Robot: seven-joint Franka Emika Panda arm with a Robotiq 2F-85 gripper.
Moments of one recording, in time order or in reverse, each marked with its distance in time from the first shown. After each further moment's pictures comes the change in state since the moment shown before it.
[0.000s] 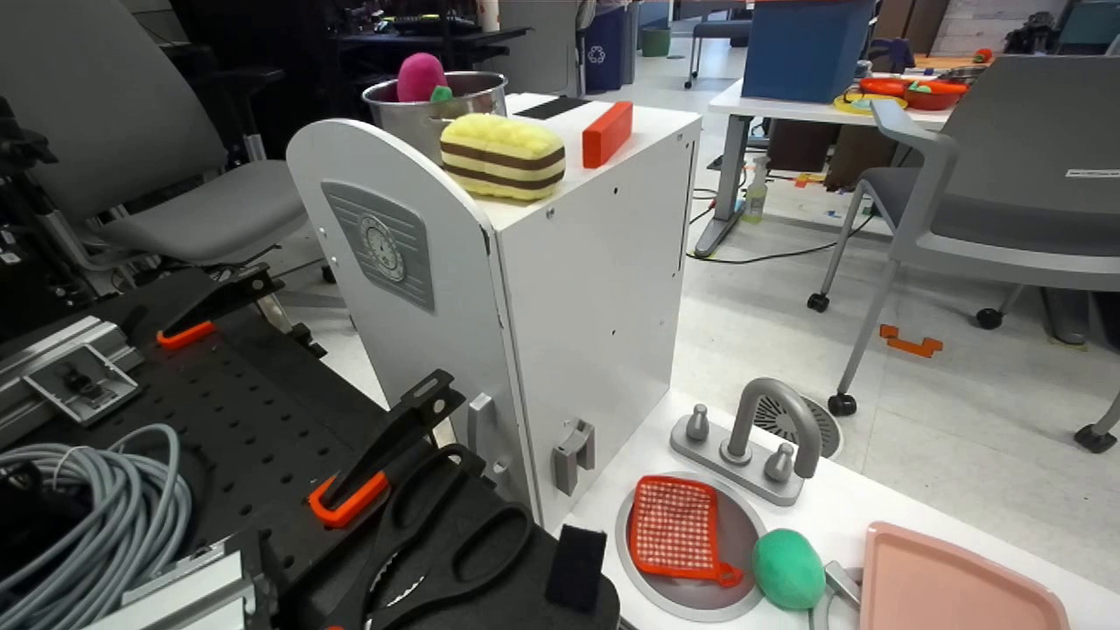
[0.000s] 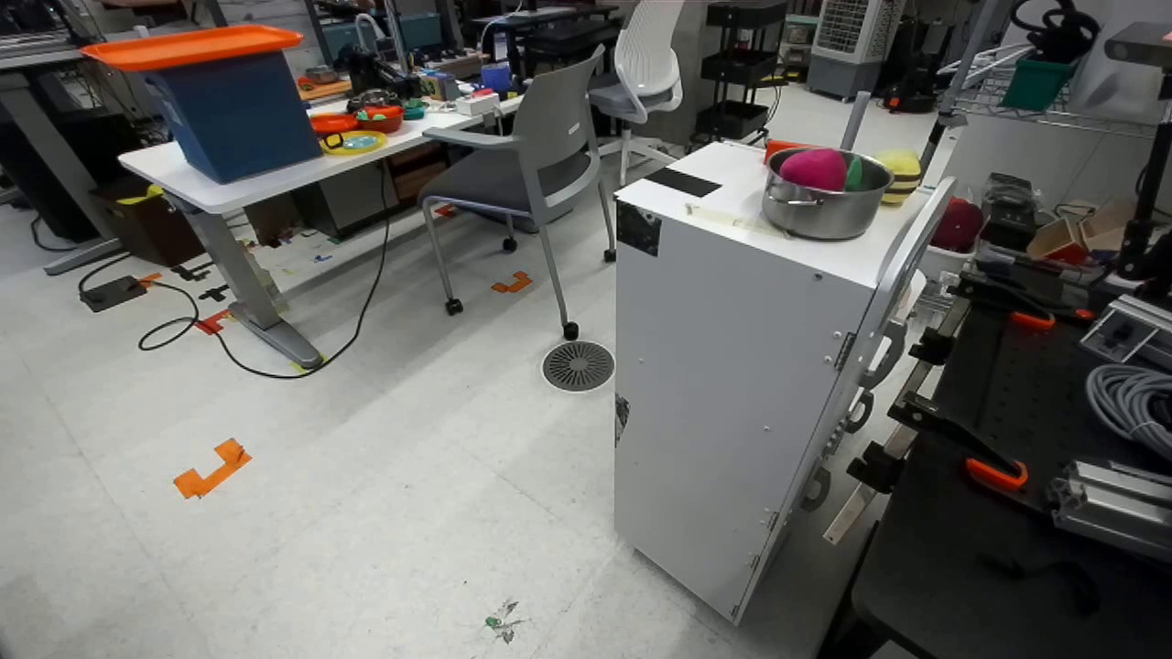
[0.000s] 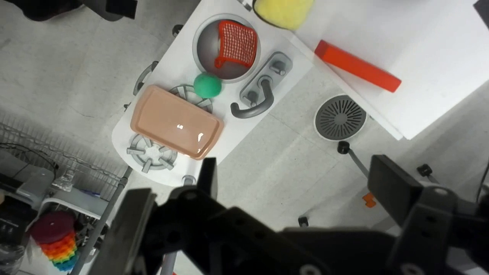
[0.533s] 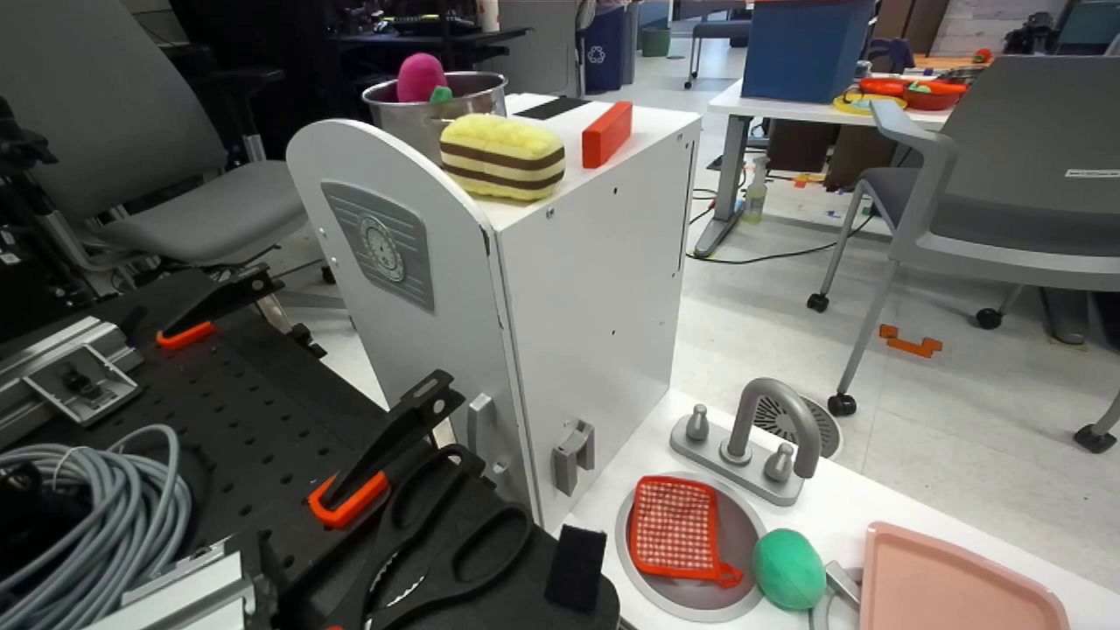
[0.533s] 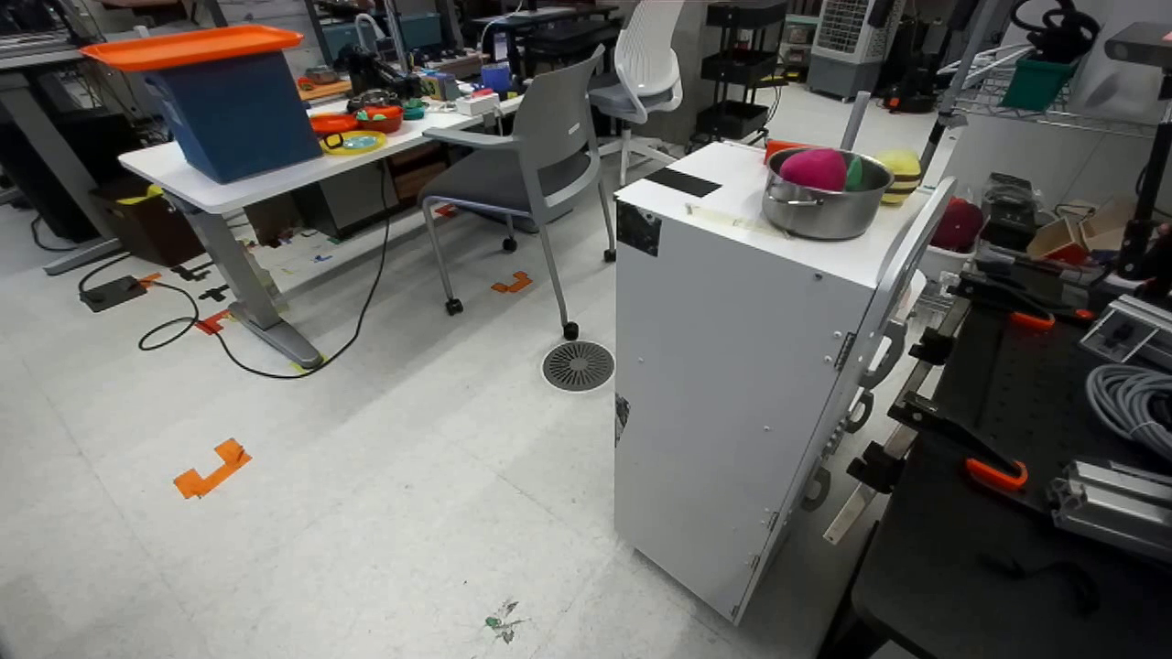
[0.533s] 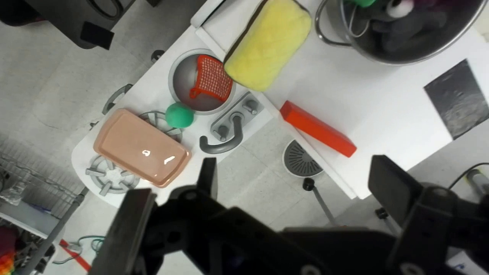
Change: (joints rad) arm 0.050 -0.016 0.014 -0.054 0.111 0.002 -0.146
